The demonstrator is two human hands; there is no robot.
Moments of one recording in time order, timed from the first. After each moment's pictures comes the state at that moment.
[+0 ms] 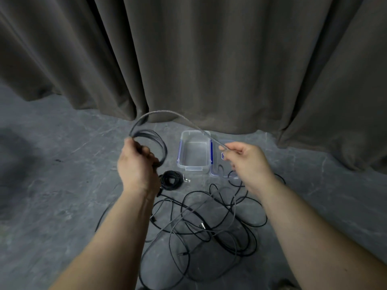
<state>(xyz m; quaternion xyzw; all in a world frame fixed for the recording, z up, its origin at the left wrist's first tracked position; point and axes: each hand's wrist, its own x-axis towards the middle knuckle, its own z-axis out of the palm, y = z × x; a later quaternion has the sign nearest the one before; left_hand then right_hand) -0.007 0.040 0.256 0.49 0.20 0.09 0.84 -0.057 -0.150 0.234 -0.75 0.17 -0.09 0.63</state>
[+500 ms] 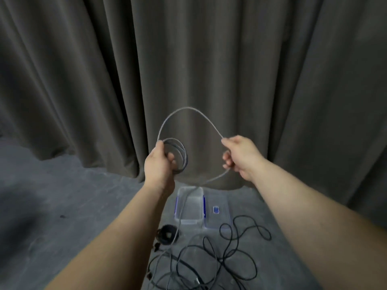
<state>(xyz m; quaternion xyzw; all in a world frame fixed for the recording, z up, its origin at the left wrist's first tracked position) -0.040 0.017 0.434 0.49 0.05 -0.01 0.87 -0.080 -0.152 0.456 -0.68 0.16 -0.13 0.70</state>
